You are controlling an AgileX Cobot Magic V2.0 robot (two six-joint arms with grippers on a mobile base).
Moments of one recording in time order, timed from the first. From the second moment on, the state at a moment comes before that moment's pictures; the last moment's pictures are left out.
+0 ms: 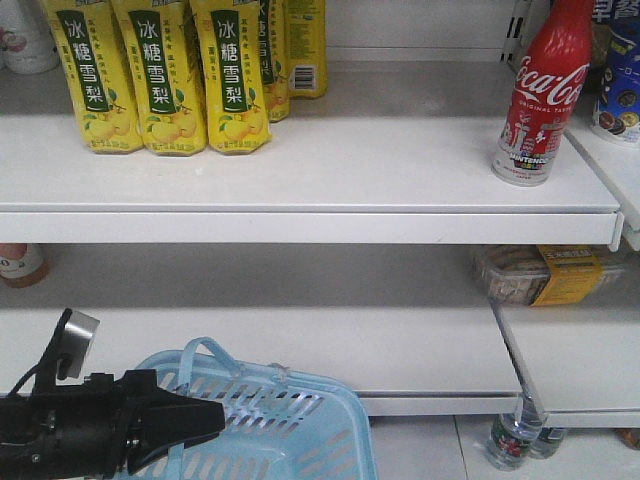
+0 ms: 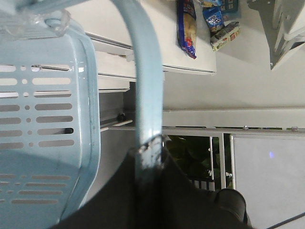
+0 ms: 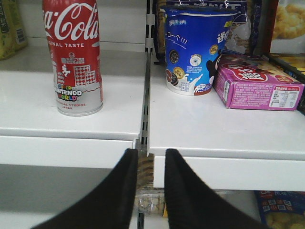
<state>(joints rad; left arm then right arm) -0.15 1.29 -0.38 -1.68 0.93 0.89 0.01 0.52 -0.52 -0.08 0.23 0.04</state>
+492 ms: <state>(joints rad) -0.15 1.29 -0.38 -1.68 0.93 0.89 0.01 0.52 -0.52 -0.07 0.19 0.04</state>
